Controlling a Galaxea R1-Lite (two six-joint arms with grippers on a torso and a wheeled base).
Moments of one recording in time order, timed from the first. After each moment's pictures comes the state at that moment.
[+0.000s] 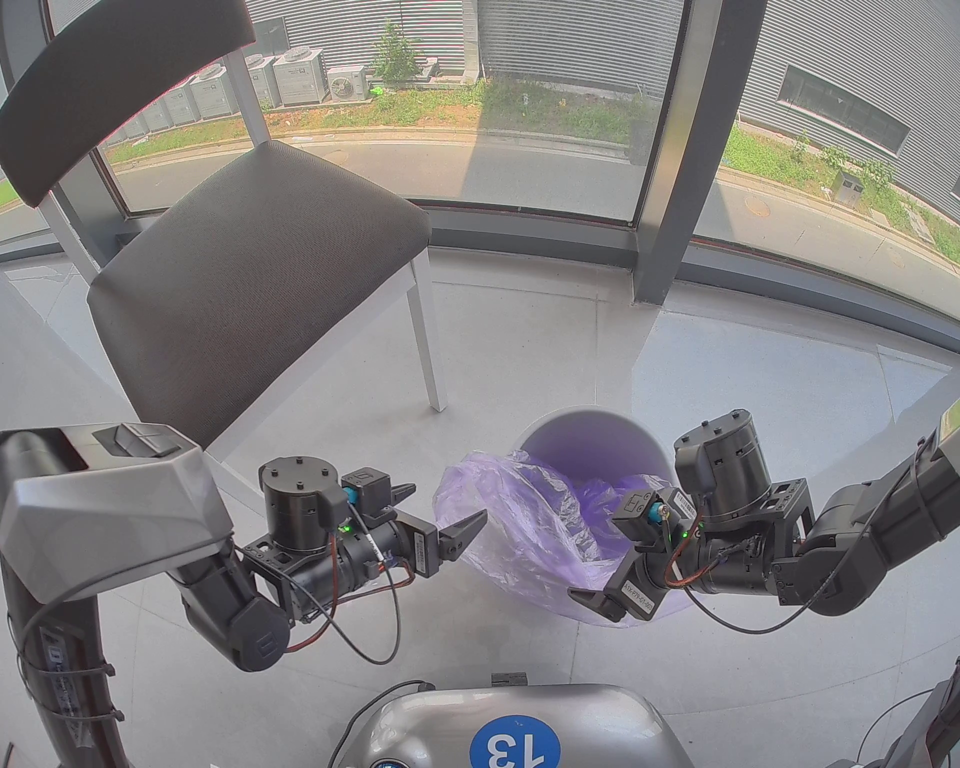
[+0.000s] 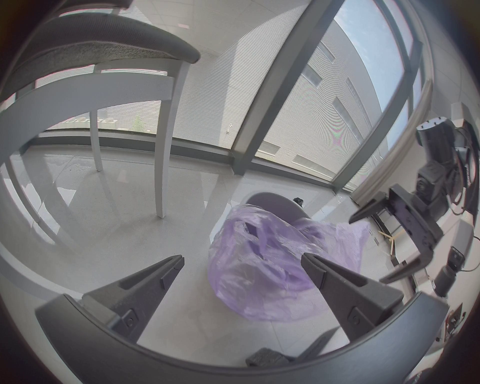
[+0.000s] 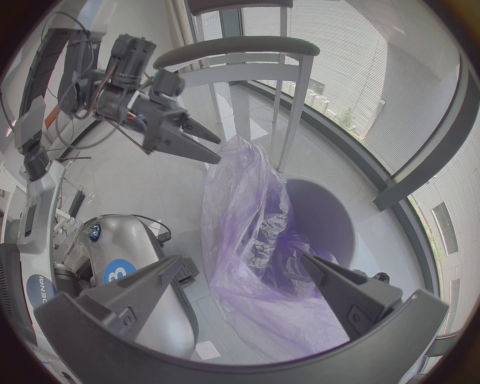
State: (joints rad) left arm -0.49 2.15 -0.62 -1.27 -0.20 -0.08; right arm 0.65 1.89 -0.80 -0.40 -0.06 -0.40
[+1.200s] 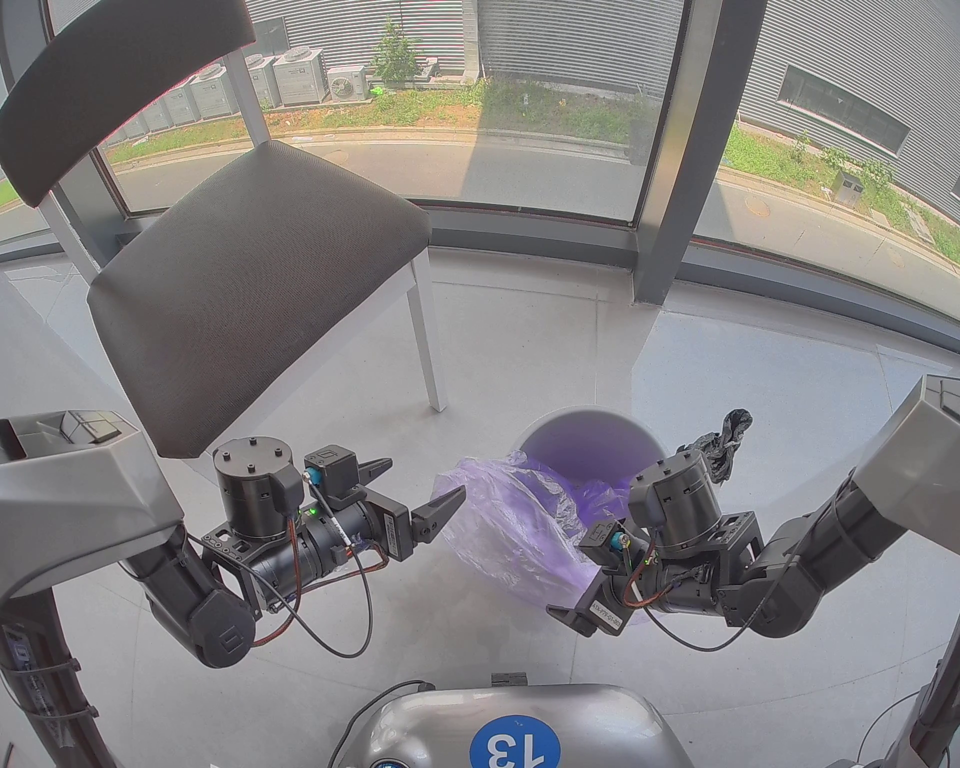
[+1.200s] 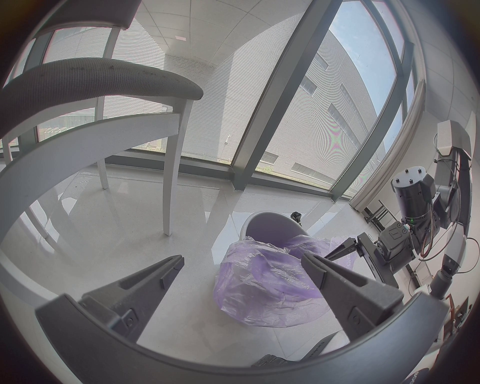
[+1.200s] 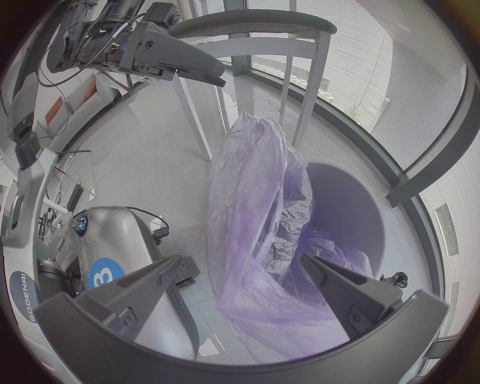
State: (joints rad) left arm -0.46 2.07 -0.57 -1.32 -0.21 -0.07; right arm 0.66 2.06 -0.81 -0.54 -0.06 -0.40
